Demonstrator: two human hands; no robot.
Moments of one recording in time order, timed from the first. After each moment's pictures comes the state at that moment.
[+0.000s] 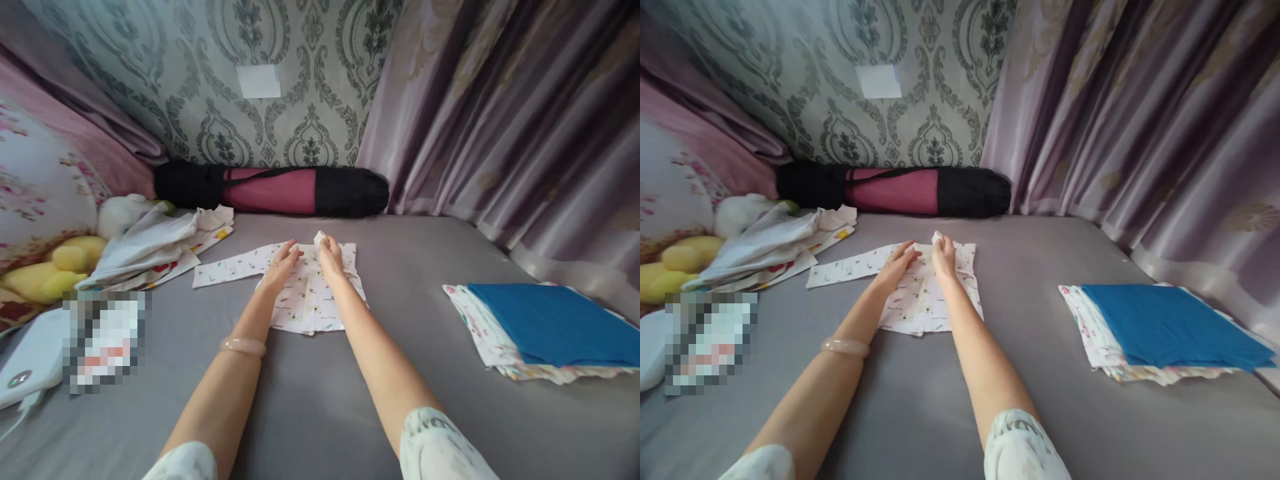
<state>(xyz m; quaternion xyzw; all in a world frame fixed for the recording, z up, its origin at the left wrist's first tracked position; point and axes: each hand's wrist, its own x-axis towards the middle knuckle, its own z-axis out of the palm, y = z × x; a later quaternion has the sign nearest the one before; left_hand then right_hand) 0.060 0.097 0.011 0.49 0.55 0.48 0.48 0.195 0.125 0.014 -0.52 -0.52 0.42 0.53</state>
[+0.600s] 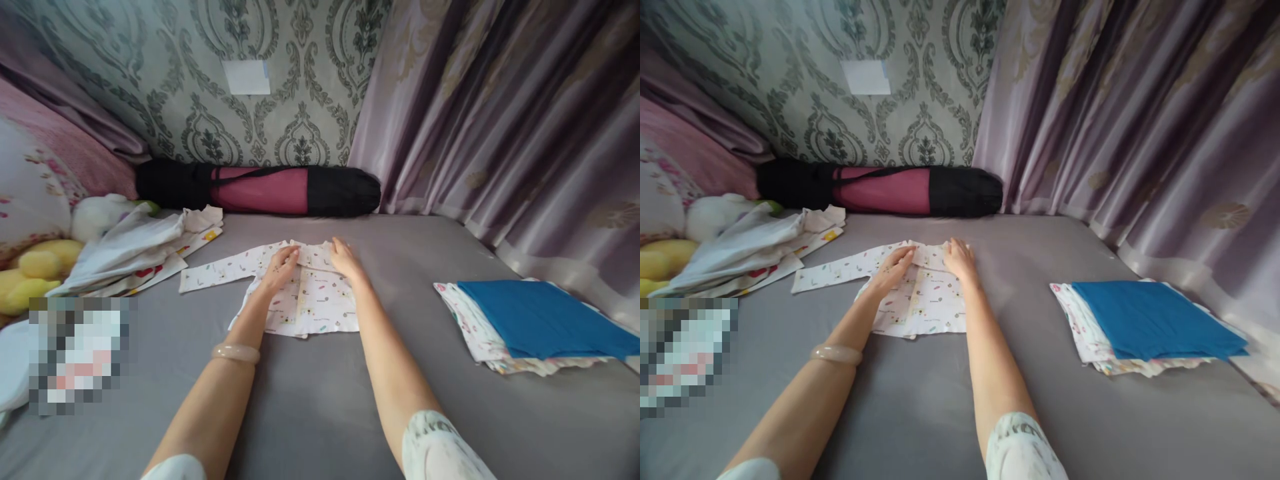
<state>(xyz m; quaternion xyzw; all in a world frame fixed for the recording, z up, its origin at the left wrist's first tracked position) 0.068 0.093 0.018 0.64 0.57 0.40 0.32 0.257 0.116 0.037 -0.67 -0.67 0.21 0.23</state>
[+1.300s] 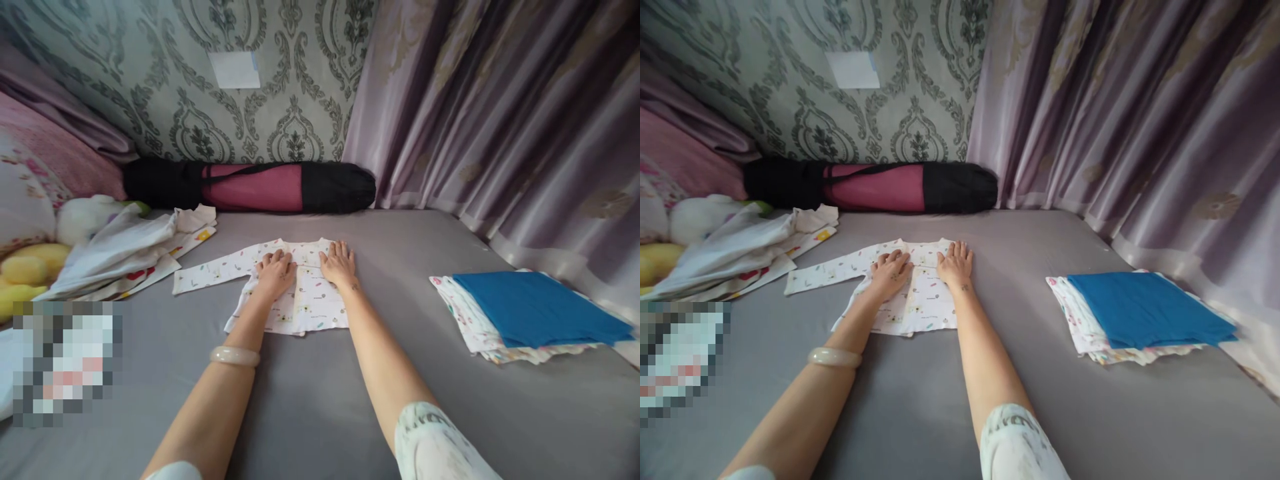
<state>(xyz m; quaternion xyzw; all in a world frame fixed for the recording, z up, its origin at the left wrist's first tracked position) 0.070 0.080 0.007 0.73 0.66 0.15 0.08 0.249 0.105 0.007 -0.72 -0.68 0.11 0.09</state>
